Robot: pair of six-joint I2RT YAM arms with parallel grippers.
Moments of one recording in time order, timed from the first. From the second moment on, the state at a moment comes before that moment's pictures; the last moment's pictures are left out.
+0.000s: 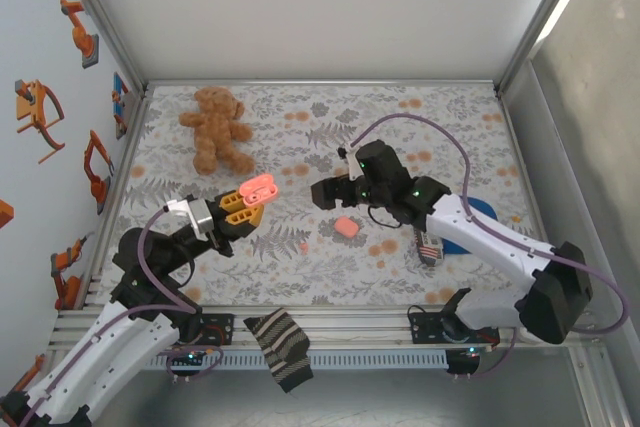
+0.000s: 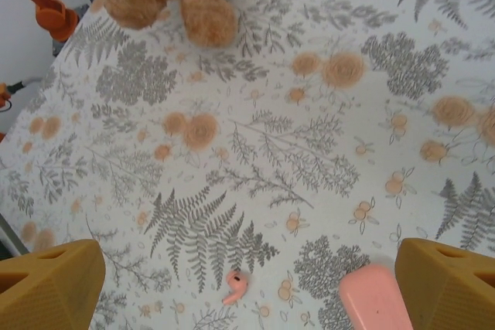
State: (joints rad) left arm -0.66 0.37 0.44 0.26 0.50 -0.08; right arm 0.79 1.30 1.03 -0.42 -0.15 0.43
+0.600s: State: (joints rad) left arm -0.66 0.36 0.44 0.27 0.52 -0.09; right arm 0.80 1.58 1.09 -0.48 -0.36 0.50
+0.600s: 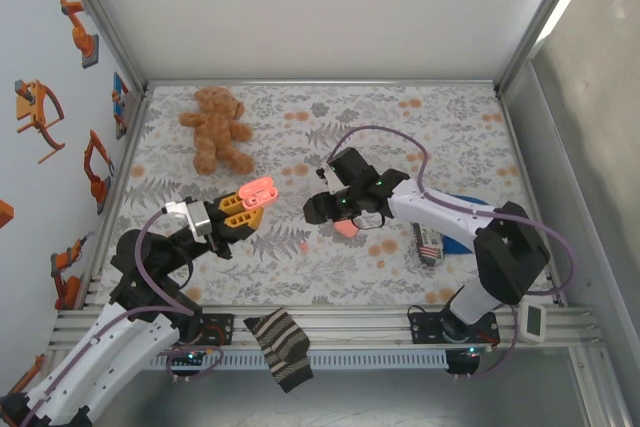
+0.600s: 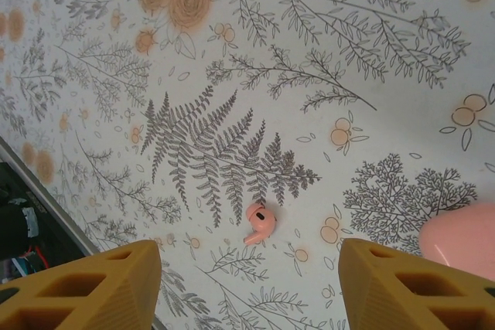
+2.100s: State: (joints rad) left arm -0.66 0.33 0.44 0.23 0.50 -0.09; right arm 0.99 2.00 1.39 -0.75 -0.23 0.54
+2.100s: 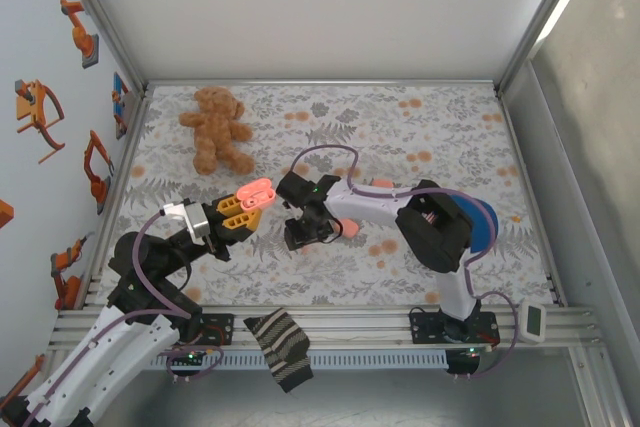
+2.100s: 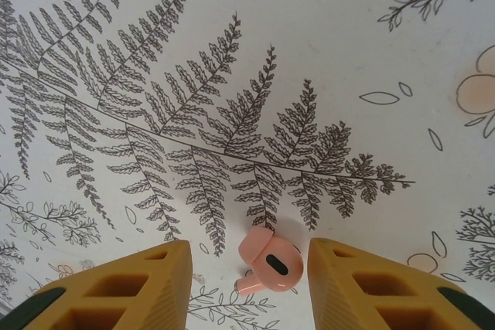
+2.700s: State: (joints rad) left arm -0.66 0.33 0.44 0.21 0.49 -0.09; right arm 1.01 2.07 1.47 -0.83 -0.18 0.50
